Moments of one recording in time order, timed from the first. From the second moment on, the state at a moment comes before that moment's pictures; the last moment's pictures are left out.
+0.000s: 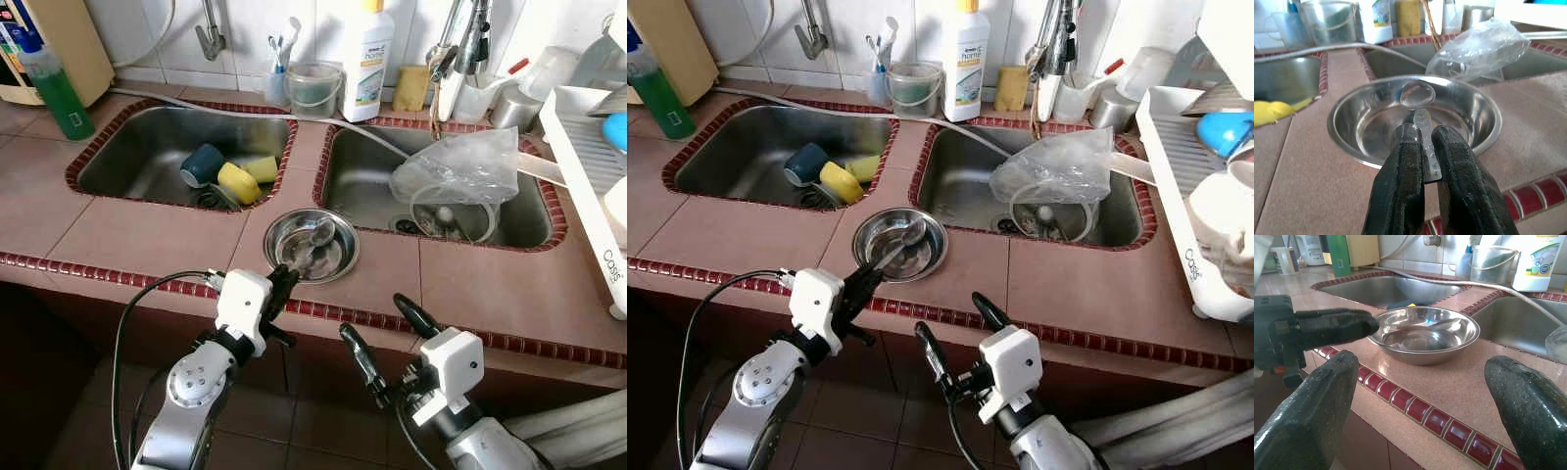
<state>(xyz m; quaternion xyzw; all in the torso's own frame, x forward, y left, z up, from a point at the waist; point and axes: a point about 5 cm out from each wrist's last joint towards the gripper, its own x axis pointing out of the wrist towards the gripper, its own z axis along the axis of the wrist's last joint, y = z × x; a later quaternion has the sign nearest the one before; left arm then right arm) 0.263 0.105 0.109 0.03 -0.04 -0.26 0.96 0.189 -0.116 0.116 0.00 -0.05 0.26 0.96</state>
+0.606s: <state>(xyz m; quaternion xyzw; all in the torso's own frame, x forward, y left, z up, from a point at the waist) 0.258 0.107 0.100 0.03 -0.03 -0.26 0.96 0.189 -0.114 0.116 0.00 -0.05 0.26 0.96</state>
